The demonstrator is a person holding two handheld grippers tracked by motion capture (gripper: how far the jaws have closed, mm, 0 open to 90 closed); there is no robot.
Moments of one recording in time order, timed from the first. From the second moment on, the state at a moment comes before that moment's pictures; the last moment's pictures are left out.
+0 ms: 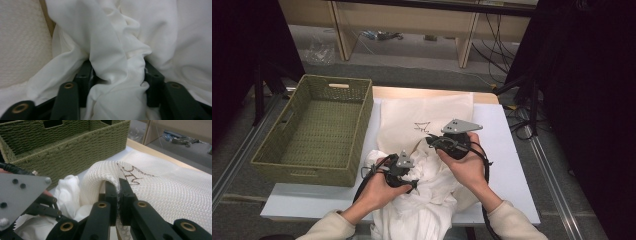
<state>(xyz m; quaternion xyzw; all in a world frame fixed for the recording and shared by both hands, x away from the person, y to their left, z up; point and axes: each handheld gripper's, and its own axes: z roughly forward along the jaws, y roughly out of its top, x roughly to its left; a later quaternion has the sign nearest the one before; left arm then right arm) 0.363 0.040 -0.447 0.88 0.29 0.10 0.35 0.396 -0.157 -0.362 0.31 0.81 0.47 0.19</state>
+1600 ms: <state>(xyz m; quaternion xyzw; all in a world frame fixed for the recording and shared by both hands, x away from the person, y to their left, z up) 0.357 0.027 -0.446 0.88 0.29 0.11 0.36 0.396 -0.158 -0.361 0.33 0.81 0.46 0.17</state>
